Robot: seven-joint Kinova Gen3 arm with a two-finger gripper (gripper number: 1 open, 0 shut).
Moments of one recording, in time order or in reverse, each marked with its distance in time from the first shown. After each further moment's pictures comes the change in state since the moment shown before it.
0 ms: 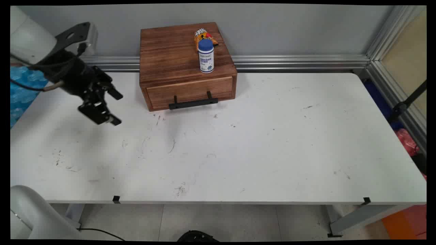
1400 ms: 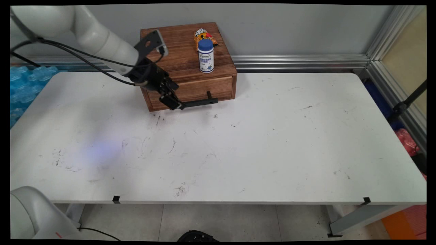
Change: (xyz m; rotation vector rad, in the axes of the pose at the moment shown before) arm 0.075 -0.060 0.136 0.071 0.182 -0.100
